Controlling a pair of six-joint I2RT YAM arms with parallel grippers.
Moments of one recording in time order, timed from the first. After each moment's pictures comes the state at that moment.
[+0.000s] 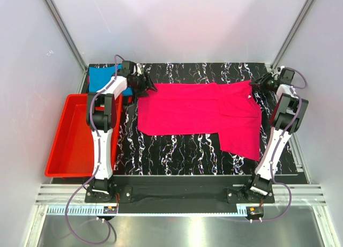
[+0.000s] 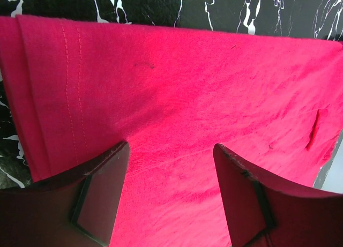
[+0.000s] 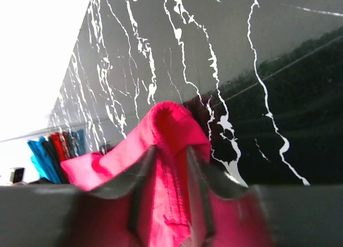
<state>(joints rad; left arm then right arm) -0.11 2.38 1.92 -0.50 0.50 -0.49 -0.40 2.52 1.96 -0.18 -0.68 0.61</state>
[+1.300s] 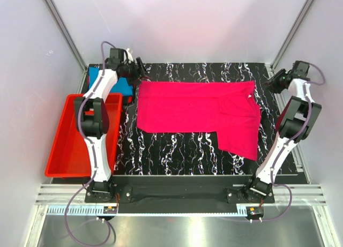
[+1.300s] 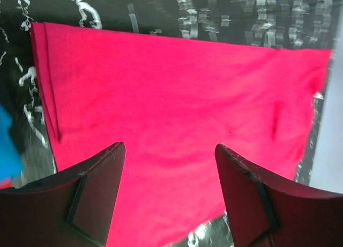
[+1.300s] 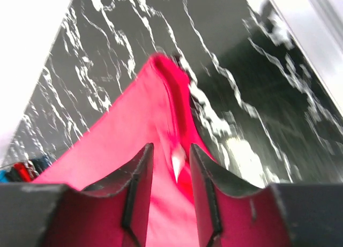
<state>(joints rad) -0.08 2.18 1.93 -0.57 0.50 -0.47 -0.44 2.22 1.84 -0.44 -0.40 0.52</state>
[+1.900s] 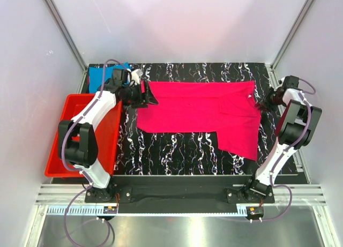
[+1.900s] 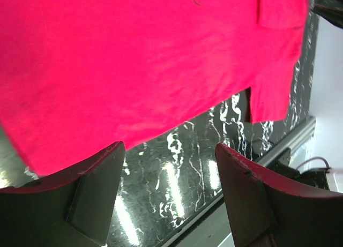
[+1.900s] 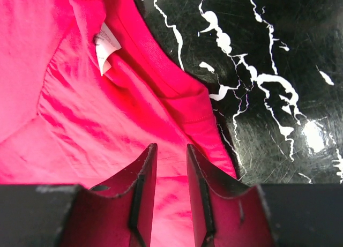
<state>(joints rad) -0.18 1.67 1.32 -0.54 0.59 -0.38 -0.42 2.03 1.47 -0.54 -0.37 0.31</state>
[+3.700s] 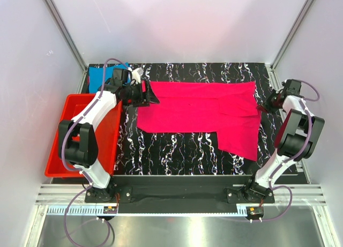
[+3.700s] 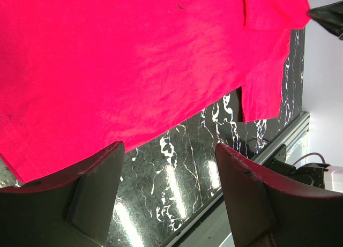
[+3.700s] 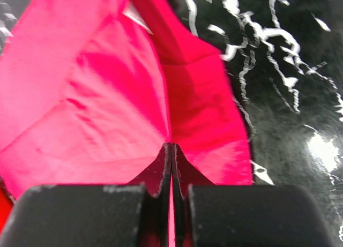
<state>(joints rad) -0.20 1.67 1.32 -0.50 0.63 -0.38 -0.41 1.83 1.25 -0.43 -0.35 0.36</state>
